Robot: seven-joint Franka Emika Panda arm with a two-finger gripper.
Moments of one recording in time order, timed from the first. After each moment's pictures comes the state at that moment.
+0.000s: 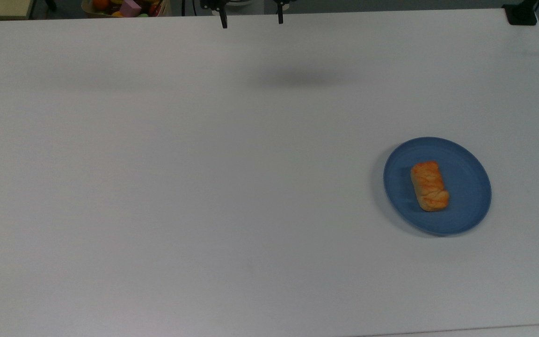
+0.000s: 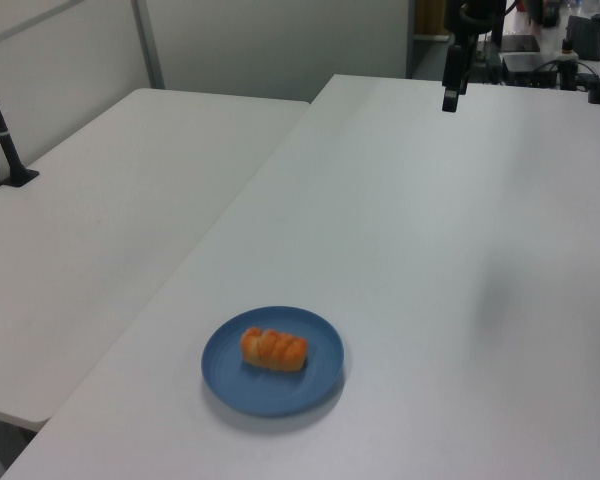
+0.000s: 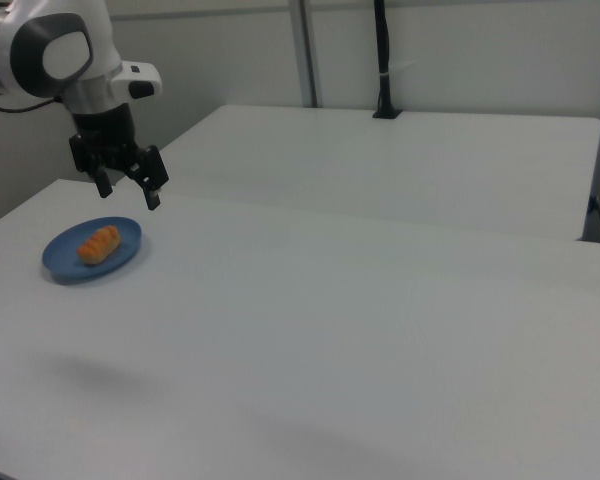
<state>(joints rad) 0.15 -0.03 0.01 -1.71 0.08 1.75 0.04</state>
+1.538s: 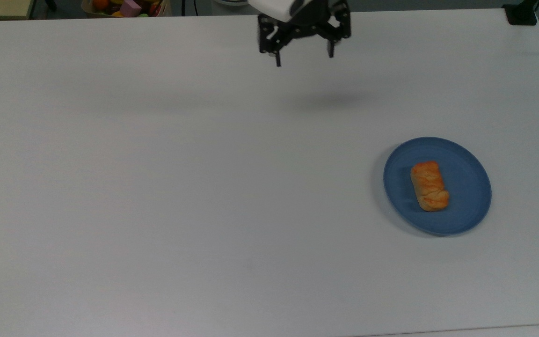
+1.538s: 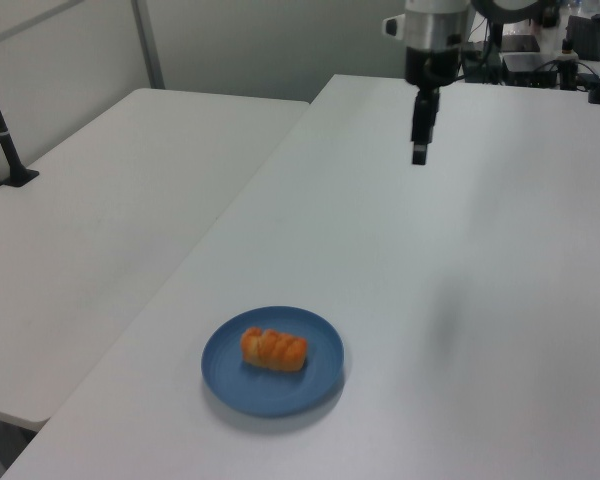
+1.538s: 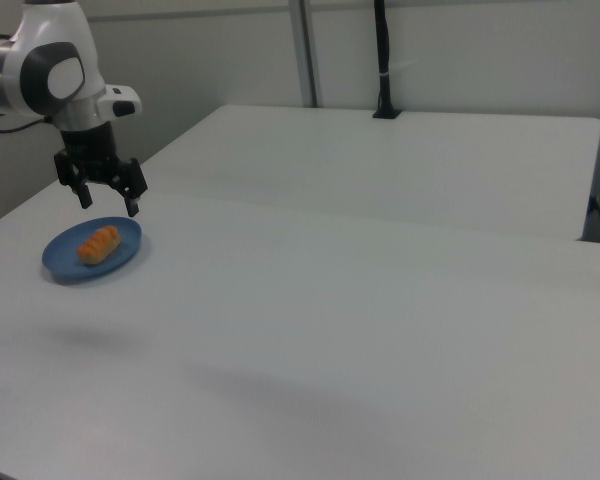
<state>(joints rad) 0.29 0.16 0.01 -1.60 0.08 1.80 0.08</state>
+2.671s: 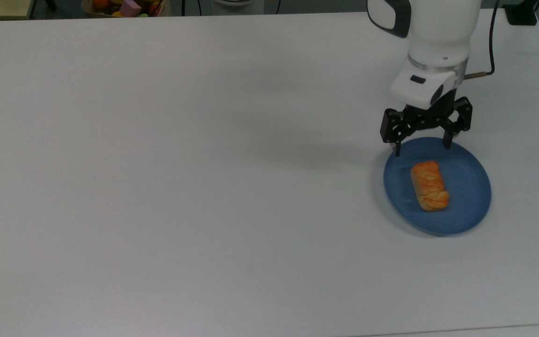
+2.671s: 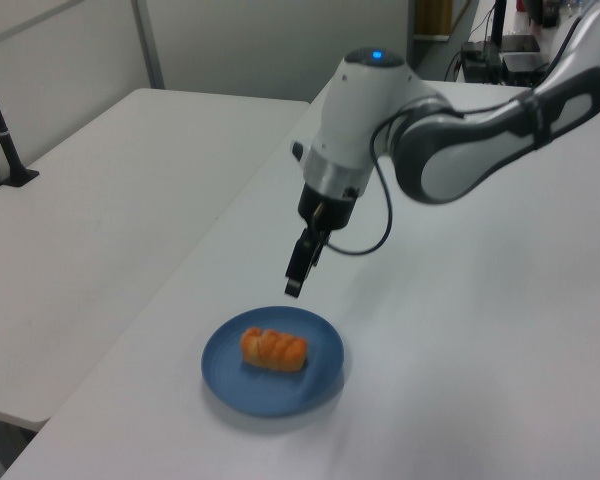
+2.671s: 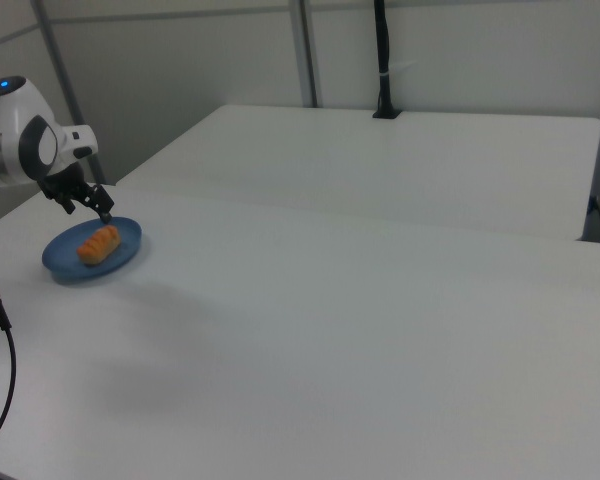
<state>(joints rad) 0.56 0.63 0.01 -1.29 -0.03 2.27 0.43</state>
